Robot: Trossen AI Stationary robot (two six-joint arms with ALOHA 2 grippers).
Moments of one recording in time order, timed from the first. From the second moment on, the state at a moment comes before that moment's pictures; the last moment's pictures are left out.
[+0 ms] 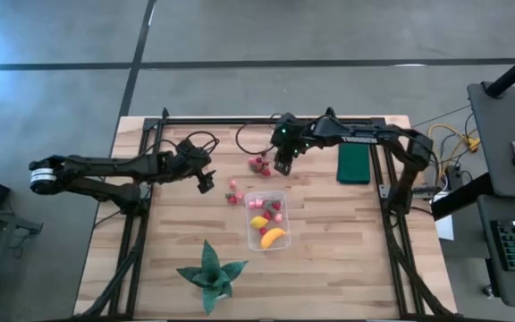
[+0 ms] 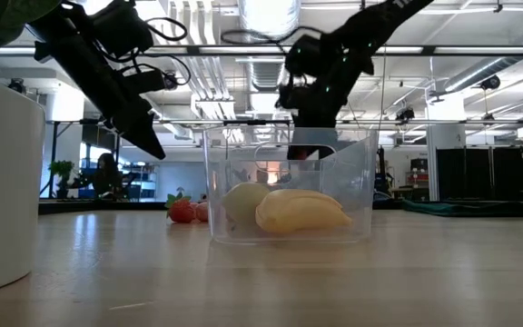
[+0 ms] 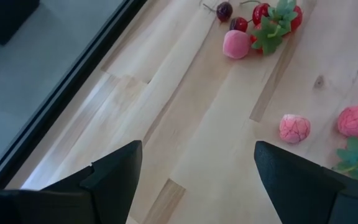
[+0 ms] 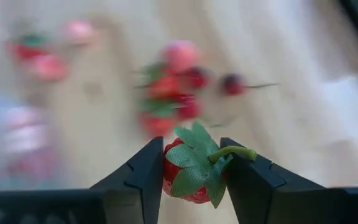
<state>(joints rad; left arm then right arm) 0.24 1.06 0.58 -0.32 -0.39 -0.06 -0.39 1.79 1.30 -0.52 -0.13 -0.01</state>
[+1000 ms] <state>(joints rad) 0.24 1.06 0.57 -0.30 -0.22 0.05 -0.02 1.75 1.30 -0.70 -0.23 -0.13</state>
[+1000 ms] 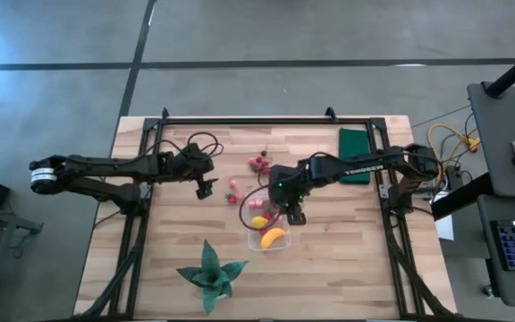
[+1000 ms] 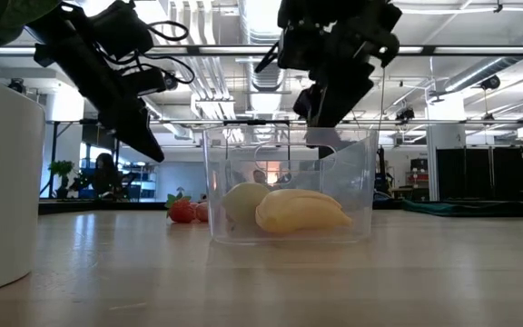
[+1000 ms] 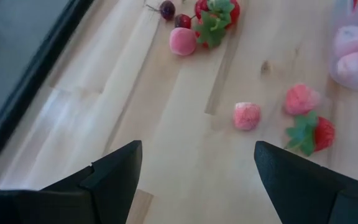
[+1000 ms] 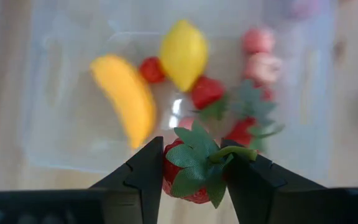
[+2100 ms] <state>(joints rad) 0.04 1.30 0.58 -0.13 -0.03 0.04 0.09 1.45 1.30 -0.85 0.27 0.25</state>
